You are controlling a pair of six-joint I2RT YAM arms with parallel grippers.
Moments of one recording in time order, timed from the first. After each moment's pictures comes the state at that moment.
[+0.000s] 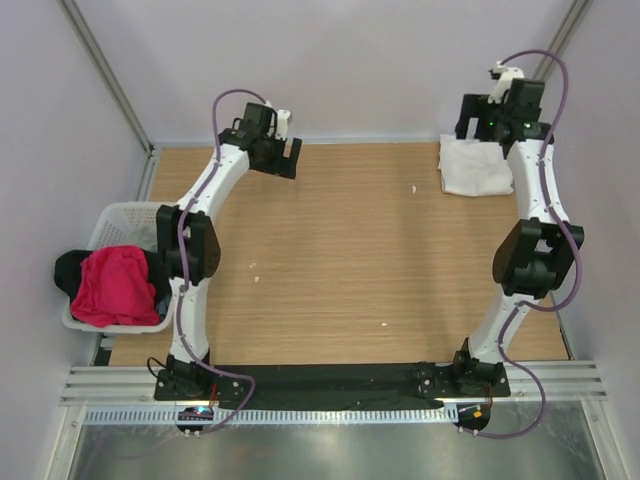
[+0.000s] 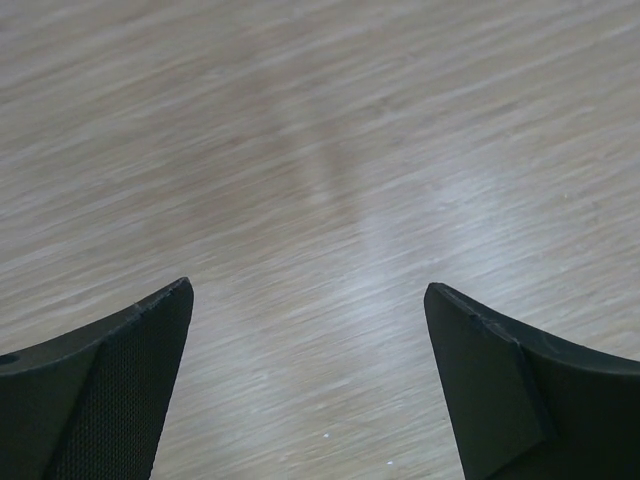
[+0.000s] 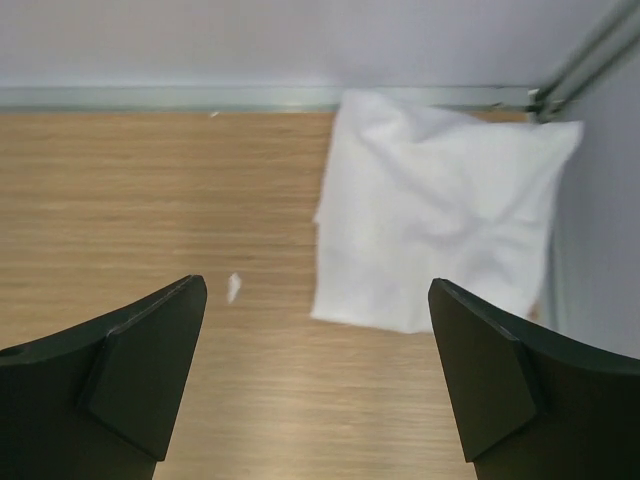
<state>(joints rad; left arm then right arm) -0.30 2.20 2.10 -0.77 0.13 0.01 -0.18 1.93 1.95 -0.51 -0.18 -0.07</state>
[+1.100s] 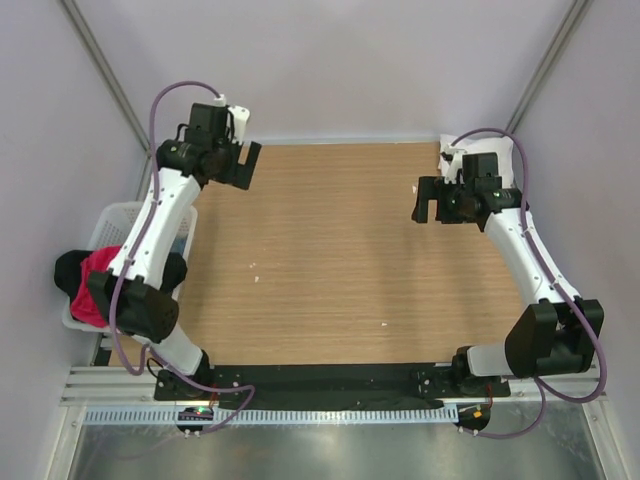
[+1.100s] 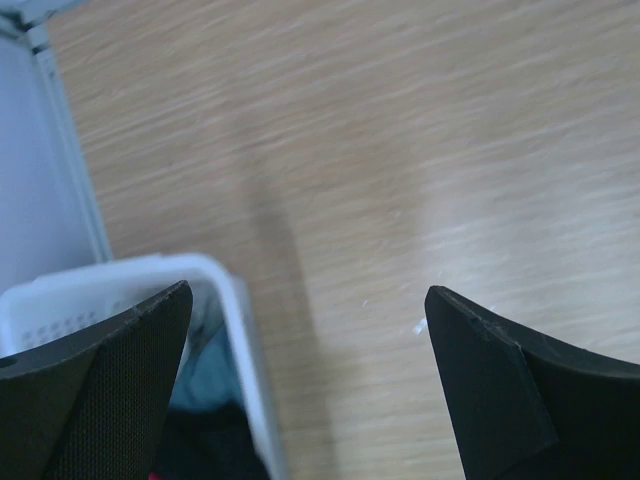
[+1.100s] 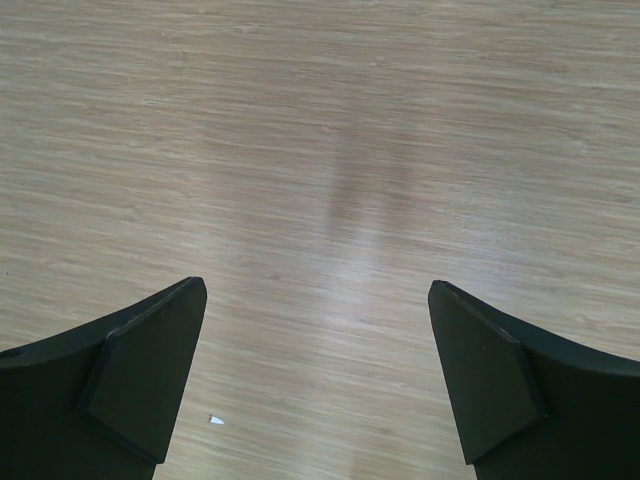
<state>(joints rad) -0.27 1.70 1.84 -0.92 -0.14 0.12 0.06 1.37 1.21 -0.68 -0.20 0.06</state>
